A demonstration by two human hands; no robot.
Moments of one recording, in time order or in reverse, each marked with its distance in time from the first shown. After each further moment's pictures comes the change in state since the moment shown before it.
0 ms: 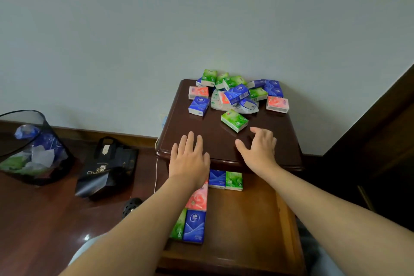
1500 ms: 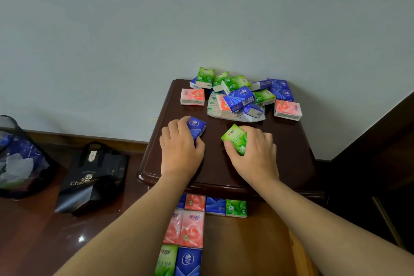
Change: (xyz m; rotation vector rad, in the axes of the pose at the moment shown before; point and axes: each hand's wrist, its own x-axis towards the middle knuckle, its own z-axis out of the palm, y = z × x) left_hand 0.101 -0.006 0.012 -0.114 0.455 -0.059; right_hand 0.053 -0.001 0.039 -0.119 0.203 -0.195
